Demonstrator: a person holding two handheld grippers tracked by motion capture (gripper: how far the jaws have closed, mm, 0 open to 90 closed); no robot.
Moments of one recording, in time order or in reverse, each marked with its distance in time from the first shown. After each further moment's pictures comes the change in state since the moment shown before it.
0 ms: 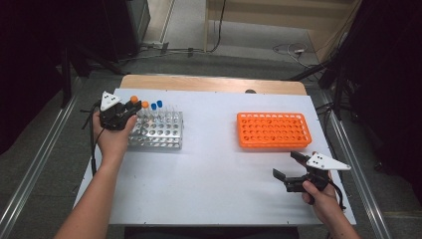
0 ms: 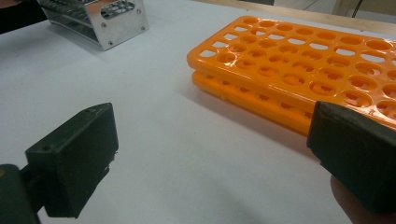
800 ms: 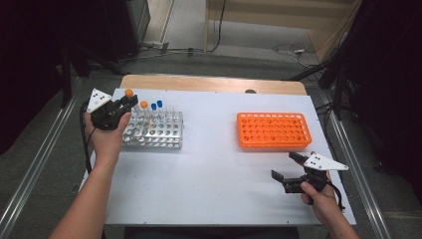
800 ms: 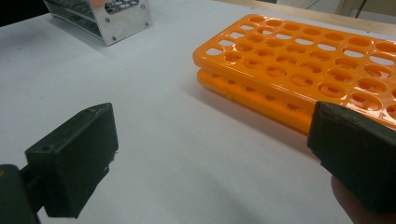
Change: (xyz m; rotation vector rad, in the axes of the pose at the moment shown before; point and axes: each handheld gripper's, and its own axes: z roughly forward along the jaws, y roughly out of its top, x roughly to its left) left arm 0.001 0.015 -0.021 -0.136 -0.044 -0.005; right arm 0.005 0.001 0.002 0.014 0.000 -0.026
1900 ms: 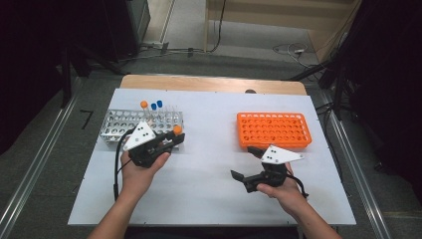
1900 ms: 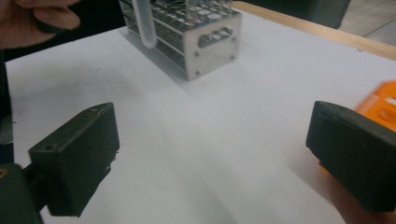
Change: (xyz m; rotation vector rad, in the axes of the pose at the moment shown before) left arm -0.119 -0.017 -0.042 0.061 -0.403 0.123; right arm 0.073 0.049 0.059 -0.002 0.179 -0.101
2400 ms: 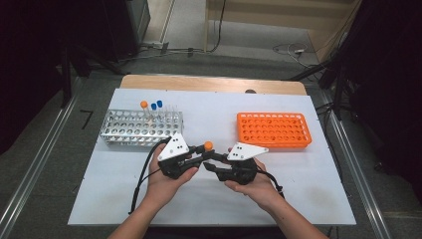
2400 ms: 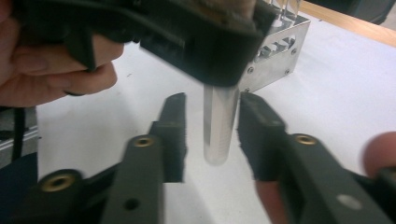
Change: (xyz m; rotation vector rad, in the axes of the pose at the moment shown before) left arm -0.060 -0.004 0.044 0.062 -0.182 0.046; right arm 0.041 0.034 0.058 0.059 0.101 -0.044
